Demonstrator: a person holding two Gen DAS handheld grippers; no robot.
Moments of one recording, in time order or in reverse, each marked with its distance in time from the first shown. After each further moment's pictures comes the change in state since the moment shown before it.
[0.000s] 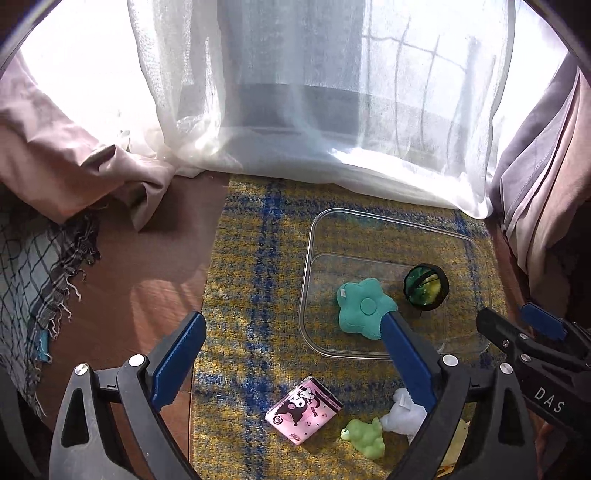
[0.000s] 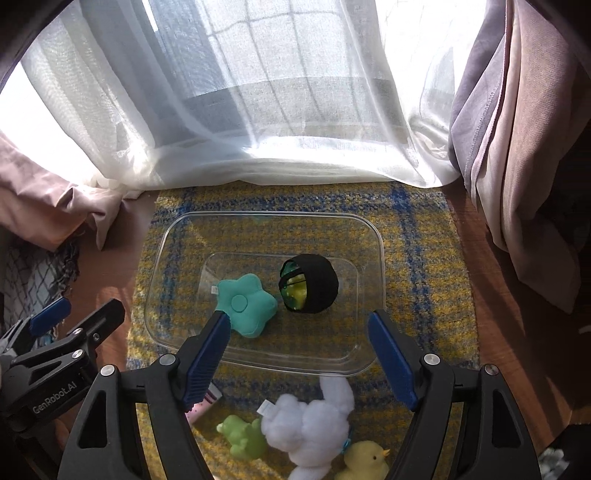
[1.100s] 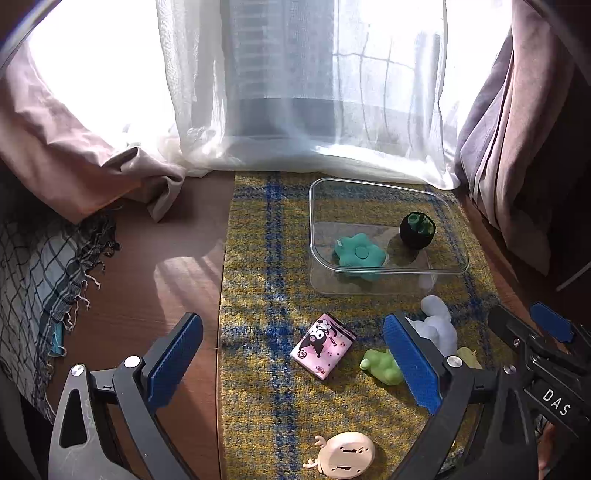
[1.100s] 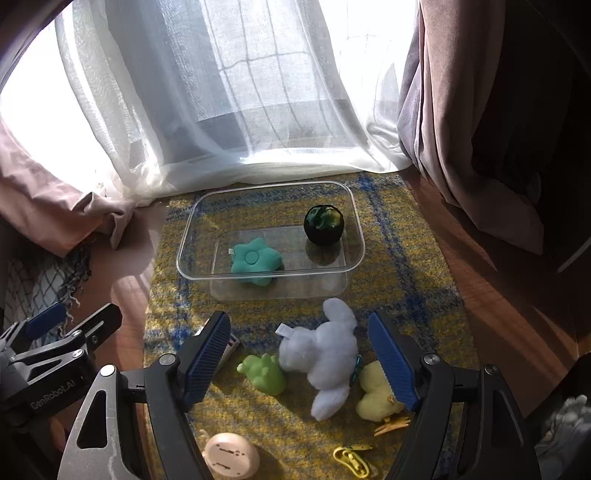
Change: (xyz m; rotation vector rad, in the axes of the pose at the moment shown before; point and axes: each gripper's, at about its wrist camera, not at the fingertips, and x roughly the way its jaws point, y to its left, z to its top) left arm -0.065 0.028 -0.079 0.099 -0.080 -0.055; right arm -0.086 0.014 -0.109 -0.074 -0.057 0.008
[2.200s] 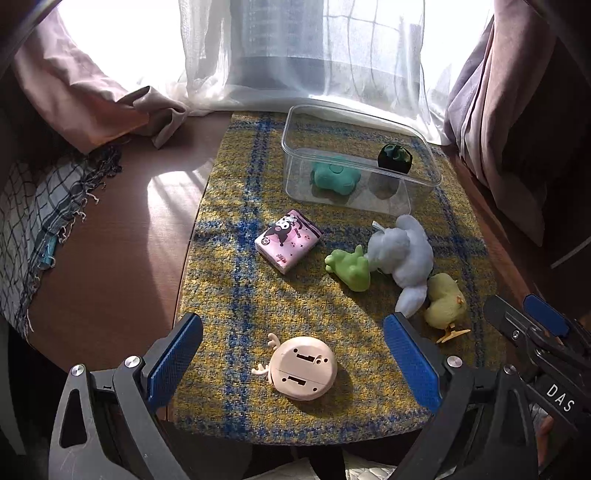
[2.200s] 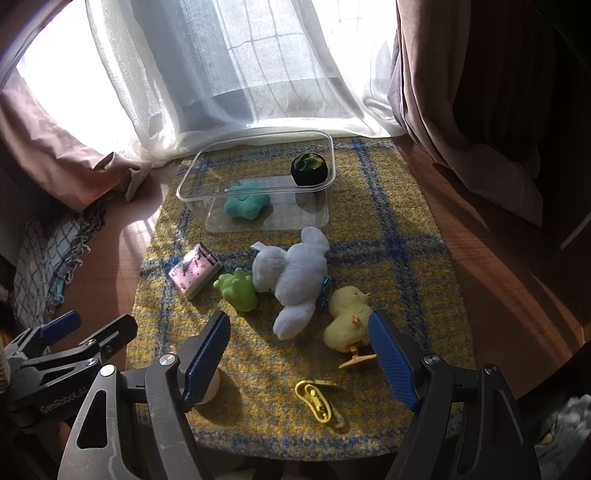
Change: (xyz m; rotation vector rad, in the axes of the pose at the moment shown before) left arm -0.020 -0.048 -0.111 -0.083 0.086 0.020; right arm -0.021 -0.059 -0.085 -0.173 0.181 0.309
